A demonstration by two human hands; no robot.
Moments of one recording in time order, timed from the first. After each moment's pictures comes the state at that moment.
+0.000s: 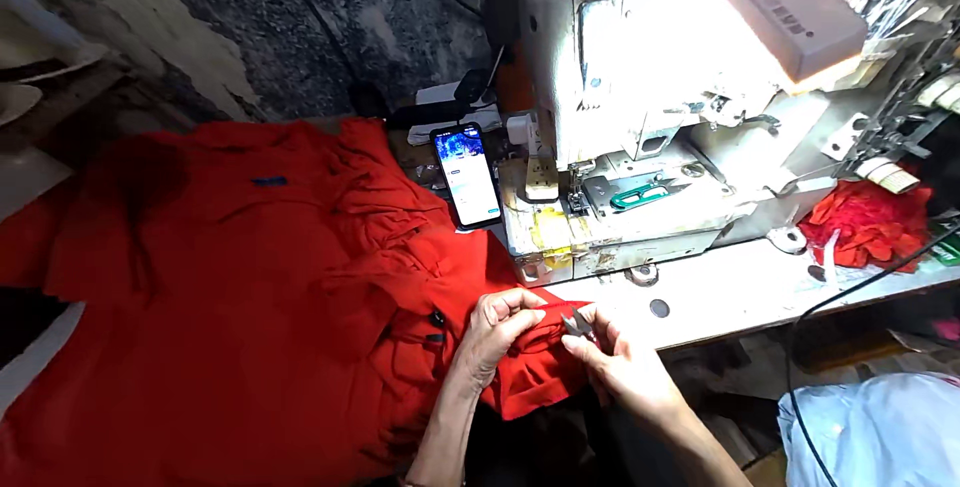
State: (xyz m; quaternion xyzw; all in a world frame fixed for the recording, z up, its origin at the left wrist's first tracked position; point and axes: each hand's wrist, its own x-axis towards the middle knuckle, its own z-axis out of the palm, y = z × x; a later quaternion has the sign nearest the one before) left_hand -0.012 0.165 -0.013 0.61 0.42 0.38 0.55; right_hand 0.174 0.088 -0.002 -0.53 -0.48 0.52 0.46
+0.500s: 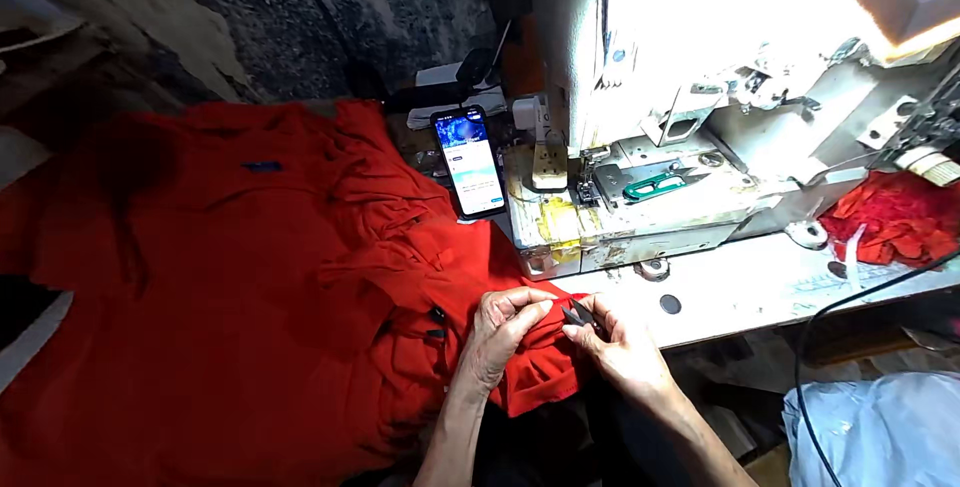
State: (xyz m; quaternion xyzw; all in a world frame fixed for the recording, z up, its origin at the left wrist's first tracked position) left_hand -0.009 0.158 -0.017 0.60 0.42 0.42 0.53; right_hand 0.171 0.104 -0.022 -0.56 -0.53 0.45 0.45
